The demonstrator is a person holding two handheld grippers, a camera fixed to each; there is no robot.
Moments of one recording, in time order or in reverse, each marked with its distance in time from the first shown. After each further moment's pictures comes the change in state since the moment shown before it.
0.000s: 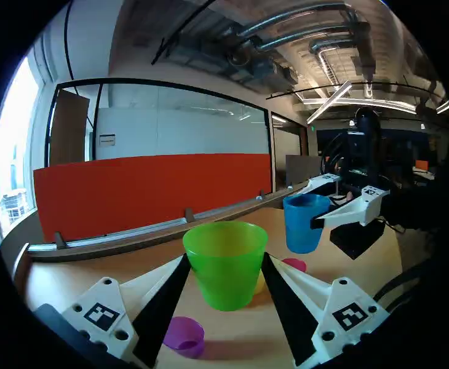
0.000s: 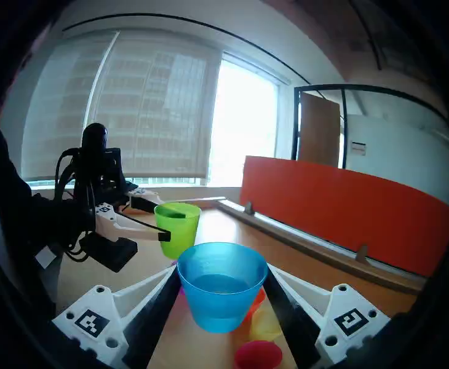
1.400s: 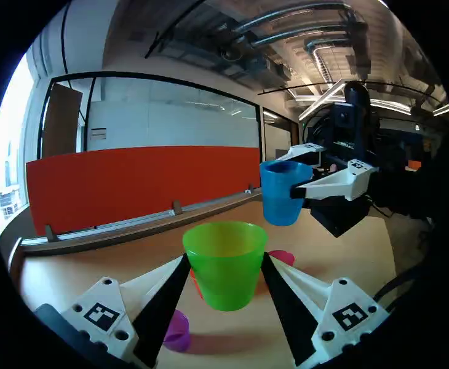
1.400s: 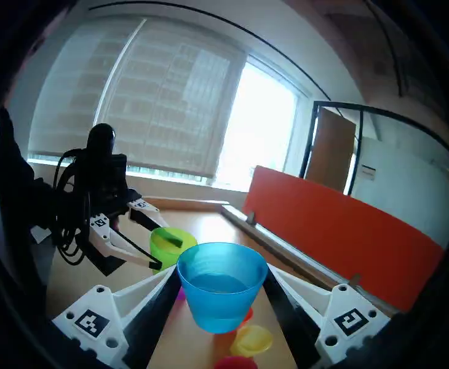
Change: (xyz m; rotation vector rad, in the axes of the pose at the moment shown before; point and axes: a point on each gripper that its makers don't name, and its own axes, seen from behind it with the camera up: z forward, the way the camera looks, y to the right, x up) left arm -0.019 0.020 -0.001 -0.061 -0.029 -0.012; right arm 0.033 0.006 0.007 0.032 -0.005 -0.164
